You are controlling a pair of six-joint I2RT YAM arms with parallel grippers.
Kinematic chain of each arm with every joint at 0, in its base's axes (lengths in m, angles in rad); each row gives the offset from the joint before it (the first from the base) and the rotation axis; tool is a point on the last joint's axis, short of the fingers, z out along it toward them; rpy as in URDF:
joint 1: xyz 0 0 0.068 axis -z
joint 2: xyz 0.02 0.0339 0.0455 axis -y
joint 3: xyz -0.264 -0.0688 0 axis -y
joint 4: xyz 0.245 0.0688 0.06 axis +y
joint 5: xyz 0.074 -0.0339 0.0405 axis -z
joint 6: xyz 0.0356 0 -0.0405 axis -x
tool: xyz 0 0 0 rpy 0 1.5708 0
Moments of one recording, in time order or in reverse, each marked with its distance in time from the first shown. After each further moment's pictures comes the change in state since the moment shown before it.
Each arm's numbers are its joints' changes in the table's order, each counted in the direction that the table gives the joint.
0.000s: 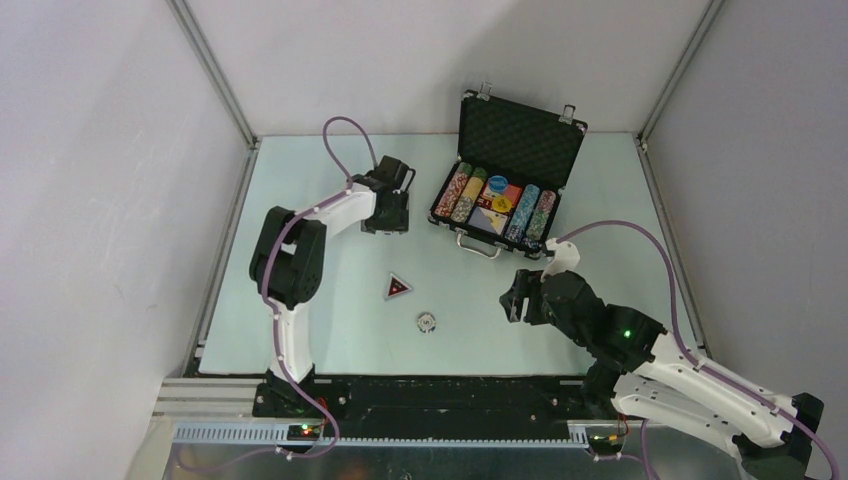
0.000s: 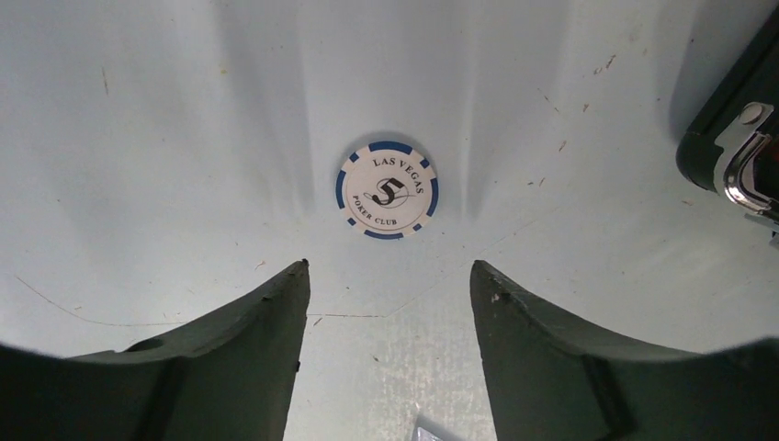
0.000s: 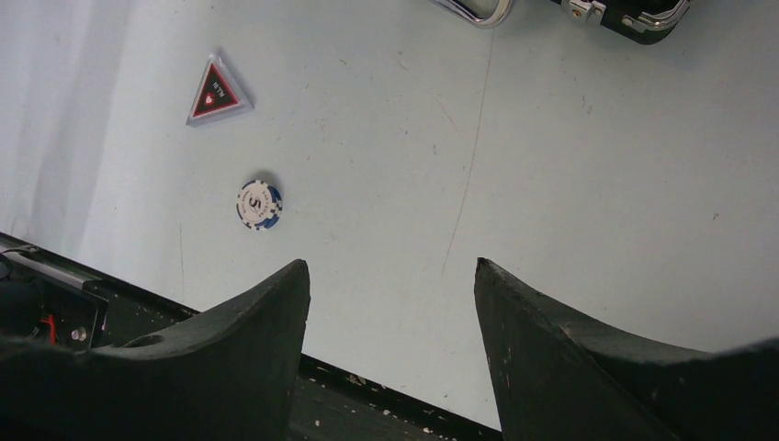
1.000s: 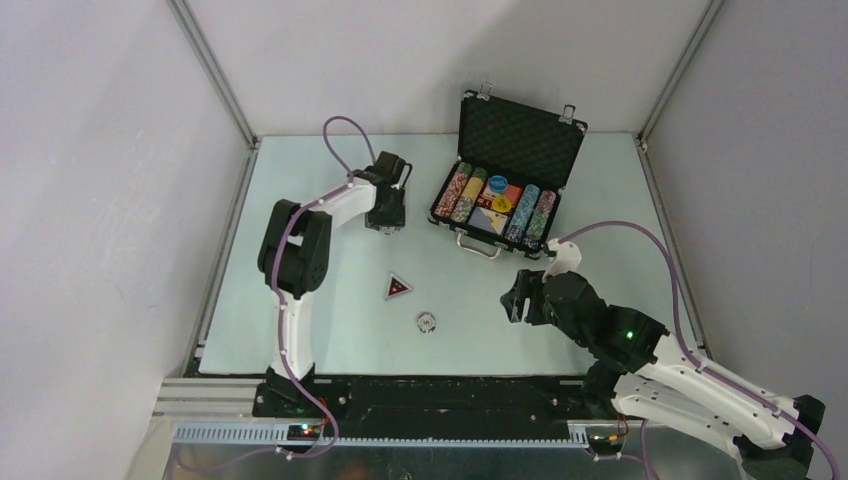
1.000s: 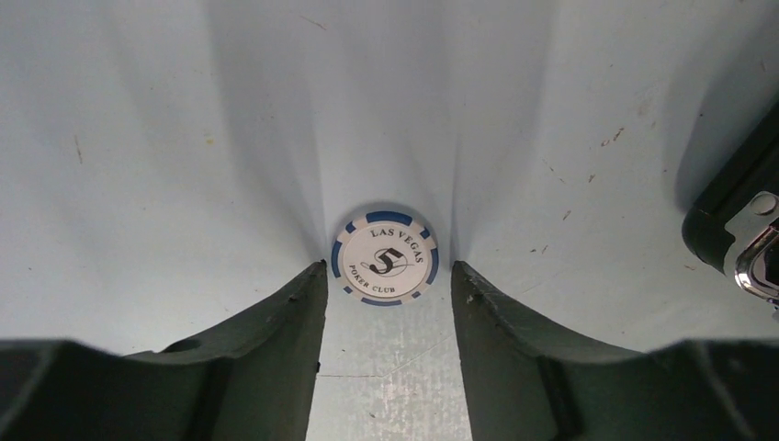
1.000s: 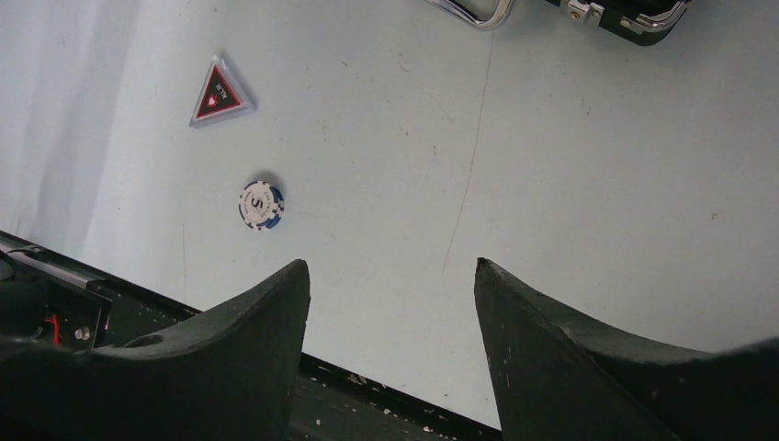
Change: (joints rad) left arm -0.043 -0.098 0.084 -0.004 0.052 -0.010; right arm 0.000 0.016 0.000 0.006 0.001 -0.001
